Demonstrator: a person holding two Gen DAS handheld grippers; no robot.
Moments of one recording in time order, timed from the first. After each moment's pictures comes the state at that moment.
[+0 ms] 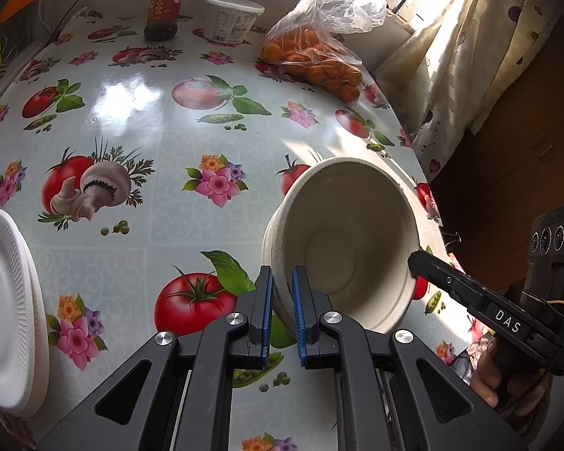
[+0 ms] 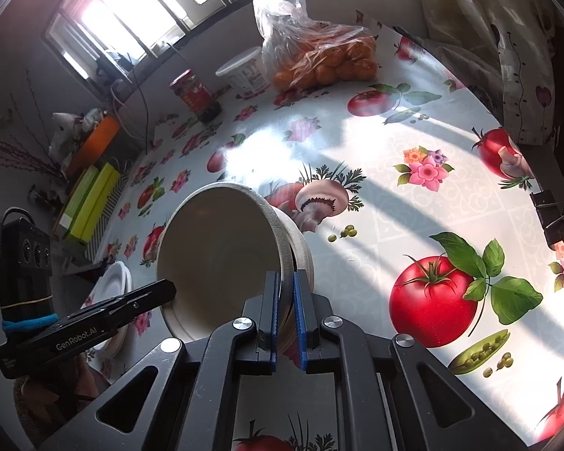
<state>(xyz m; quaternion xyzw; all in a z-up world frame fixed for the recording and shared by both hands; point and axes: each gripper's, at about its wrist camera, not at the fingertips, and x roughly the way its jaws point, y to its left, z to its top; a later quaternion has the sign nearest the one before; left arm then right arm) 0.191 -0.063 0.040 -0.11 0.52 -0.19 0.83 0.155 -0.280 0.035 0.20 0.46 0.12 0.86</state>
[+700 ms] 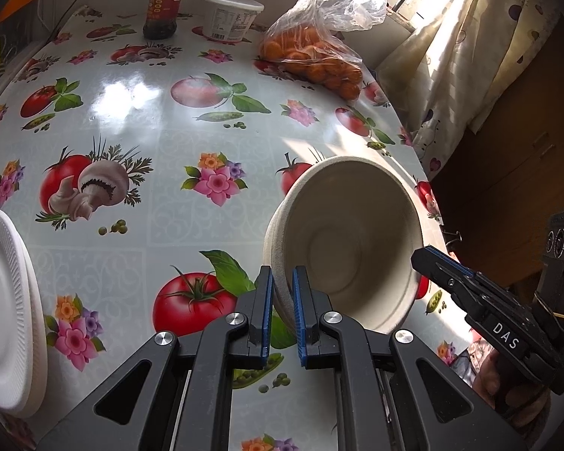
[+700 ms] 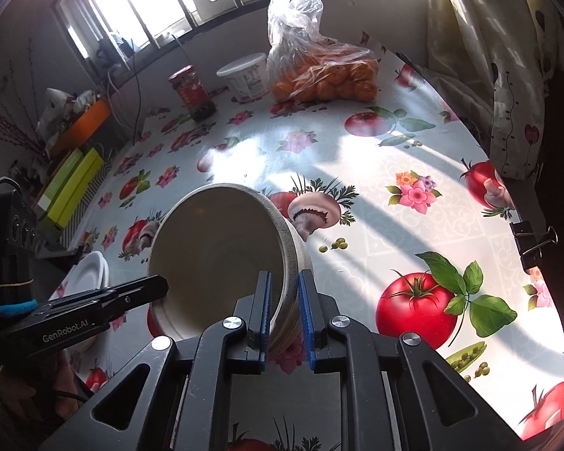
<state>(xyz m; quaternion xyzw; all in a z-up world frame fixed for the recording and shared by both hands) 0.191 -0.066 0.037 -0.10 0.52 -0.19 0.82 0.149 -0.262 0.046 0.13 0.45 0.09 0.88</state>
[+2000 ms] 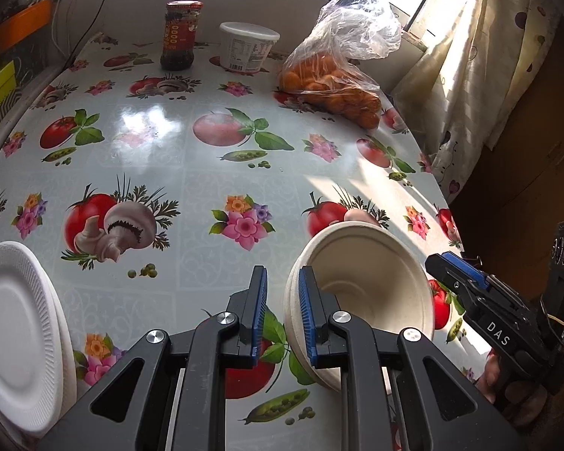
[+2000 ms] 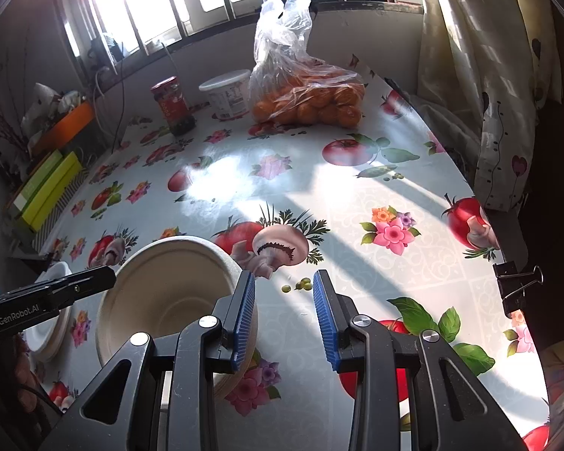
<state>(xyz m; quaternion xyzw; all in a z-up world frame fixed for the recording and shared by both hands) 0.206 -0.059 0.048 -0.08 0.48 -0.15 0.86 0.171 -0.273 0.036 0.09 0.42 0.06 0.90</state>
